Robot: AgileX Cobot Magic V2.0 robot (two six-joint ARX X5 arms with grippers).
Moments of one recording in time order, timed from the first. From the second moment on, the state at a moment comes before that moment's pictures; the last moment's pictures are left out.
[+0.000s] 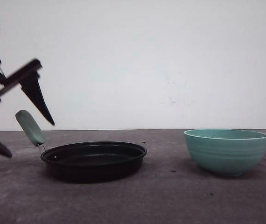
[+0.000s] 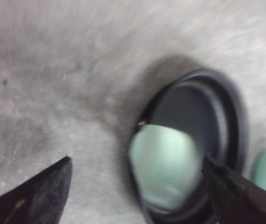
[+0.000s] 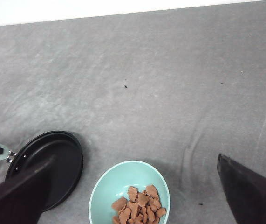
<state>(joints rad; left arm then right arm) -0.21 1.41 0.74 -0.29 0.41 -0.67 0.07 0.84 0.95 -0.62 -0.39 0.15</state>
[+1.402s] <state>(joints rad) -0.26 1.29 0.74 -0.15 0.52 -0.67 0.07 1.41 0.95 -0.67 -0.39 0.13</state>
